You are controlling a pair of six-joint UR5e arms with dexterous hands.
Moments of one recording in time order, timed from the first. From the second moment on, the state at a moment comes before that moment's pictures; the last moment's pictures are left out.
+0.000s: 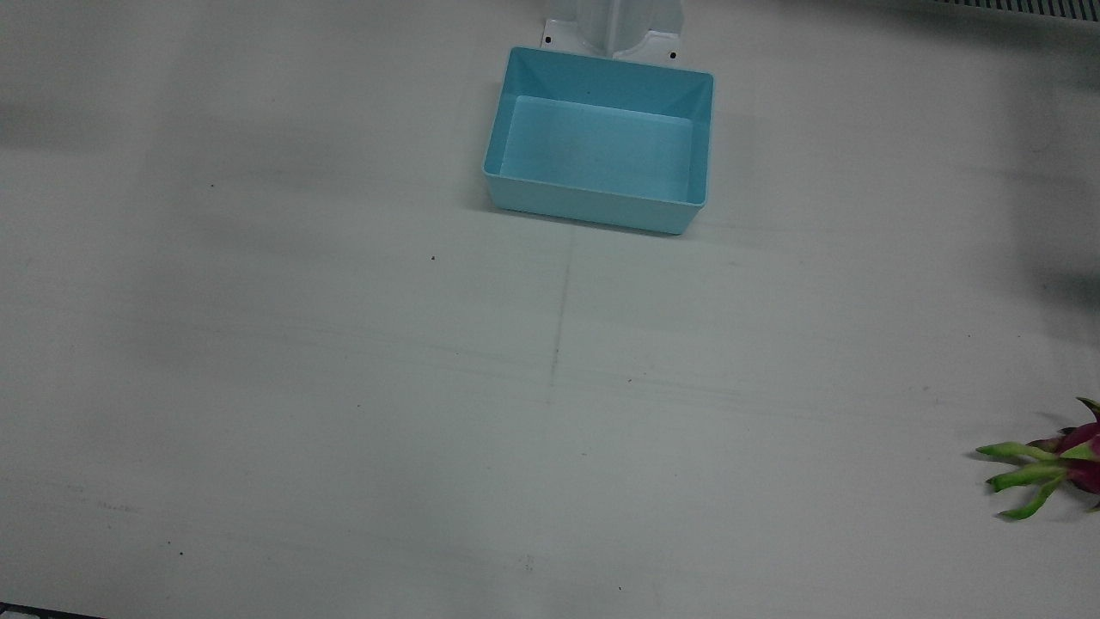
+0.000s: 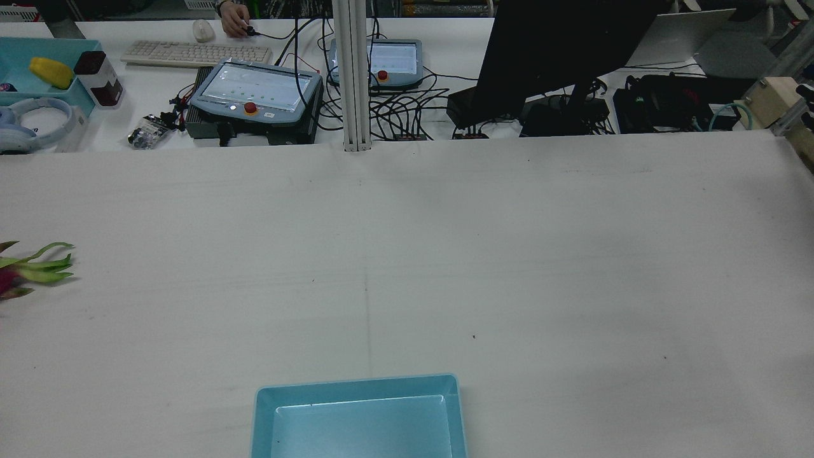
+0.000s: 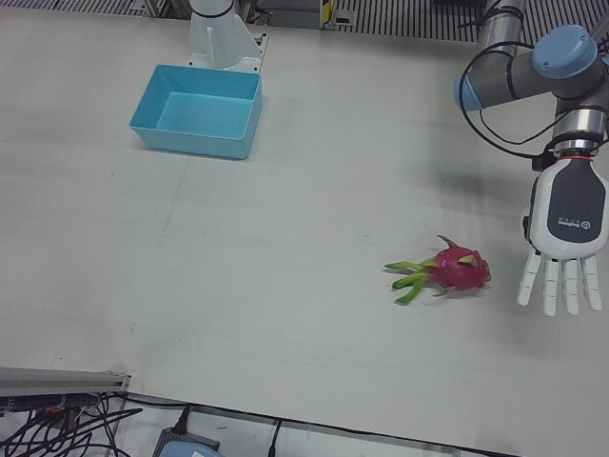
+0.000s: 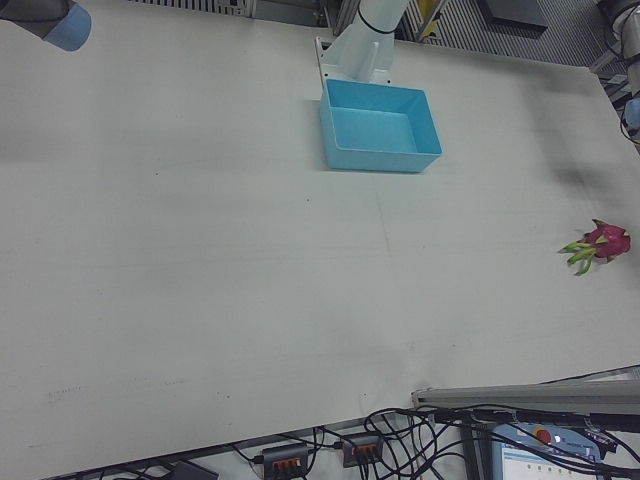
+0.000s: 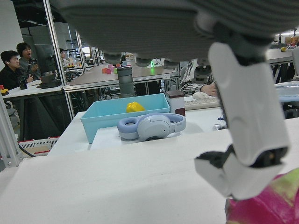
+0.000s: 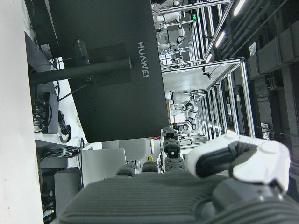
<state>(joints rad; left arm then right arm) -1.37 -1.52 -1.65 0.21 1.63 1.70 1.46 -1.64 1.69 -3.22 -1.55 0.16</state>
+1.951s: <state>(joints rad) -1.23 -1.52 -1.66 0.18 1.59 1.58 1.46 -1.64 1.69 -3.22 -1.55 0.16</state>
